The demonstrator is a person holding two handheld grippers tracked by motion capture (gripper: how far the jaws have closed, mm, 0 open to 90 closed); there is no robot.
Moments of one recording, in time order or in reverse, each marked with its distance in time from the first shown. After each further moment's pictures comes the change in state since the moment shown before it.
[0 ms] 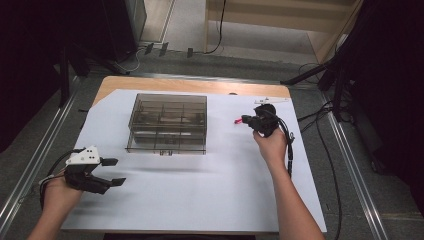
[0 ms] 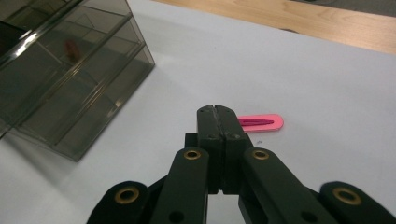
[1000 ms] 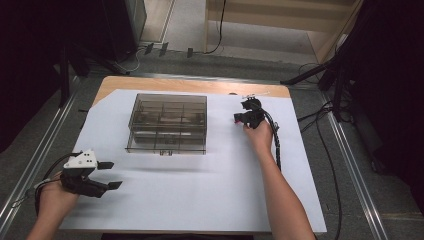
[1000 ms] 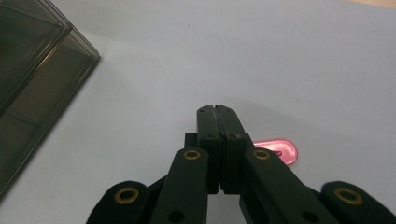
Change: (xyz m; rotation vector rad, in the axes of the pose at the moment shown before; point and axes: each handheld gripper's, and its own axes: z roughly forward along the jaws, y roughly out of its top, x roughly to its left) left arm -0.002 -0.009 -0.003 0.040 0.022 -0.004; right arm -0.019 0.010 0.073 0.137 -0.028 0.063
